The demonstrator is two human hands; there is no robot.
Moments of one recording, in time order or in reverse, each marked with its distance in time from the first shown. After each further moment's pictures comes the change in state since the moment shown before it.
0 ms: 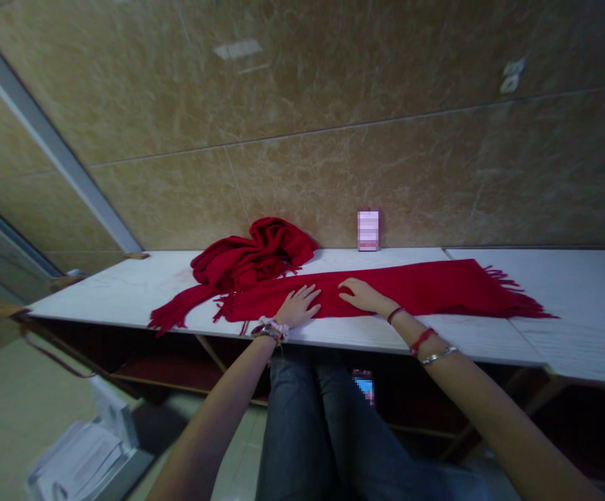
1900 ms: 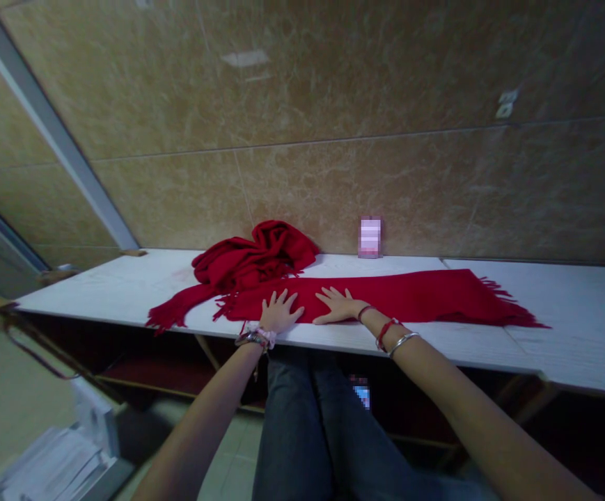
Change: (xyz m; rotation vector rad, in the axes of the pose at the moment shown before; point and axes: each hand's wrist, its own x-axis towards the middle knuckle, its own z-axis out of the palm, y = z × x) left_hand -0.029 -0.022 -0.002 0.030 0.067 -0.369; right_hand 0.027 -0.047 0.013 -0.092 -0.506 0.075
